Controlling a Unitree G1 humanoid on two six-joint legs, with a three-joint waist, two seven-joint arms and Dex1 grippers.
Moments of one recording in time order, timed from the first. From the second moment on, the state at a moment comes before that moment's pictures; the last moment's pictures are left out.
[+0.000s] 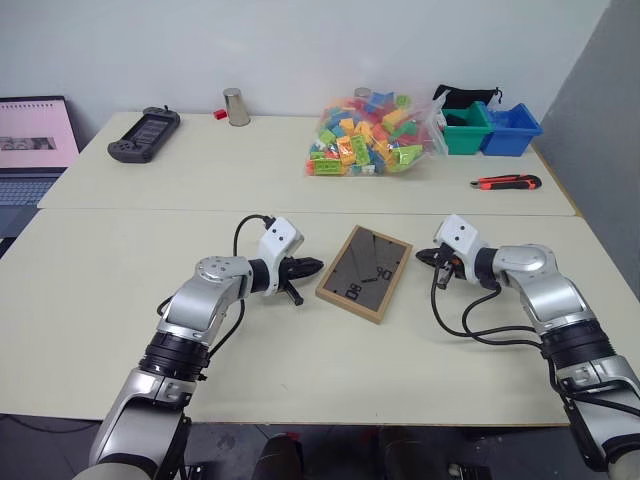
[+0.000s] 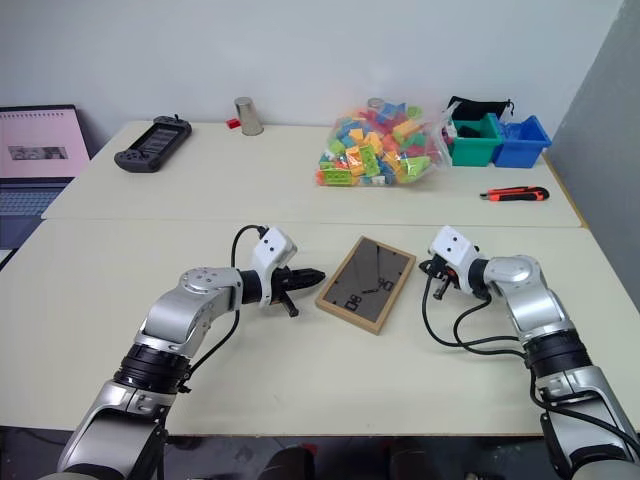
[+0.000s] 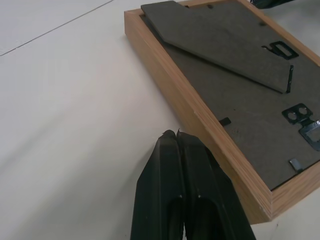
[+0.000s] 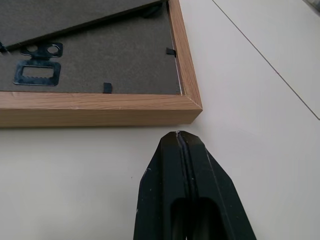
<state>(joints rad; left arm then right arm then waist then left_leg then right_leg) -0.60 0.50 -0.18 0.15 -0.24 0.58 -0.83 -0.66 -0.58 0.19 0.33 0.00 0.27 0.88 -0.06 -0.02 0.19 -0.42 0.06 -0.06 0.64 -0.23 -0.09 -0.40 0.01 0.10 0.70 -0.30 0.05</state>
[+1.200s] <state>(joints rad) -0.44 0.61 -0.13 -0.08 -0.23 0.70 -0.80 -0.64 -0.61 0.22 0.28 -0.05 0.29 0.93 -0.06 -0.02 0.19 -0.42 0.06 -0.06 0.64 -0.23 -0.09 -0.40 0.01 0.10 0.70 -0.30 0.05</state>
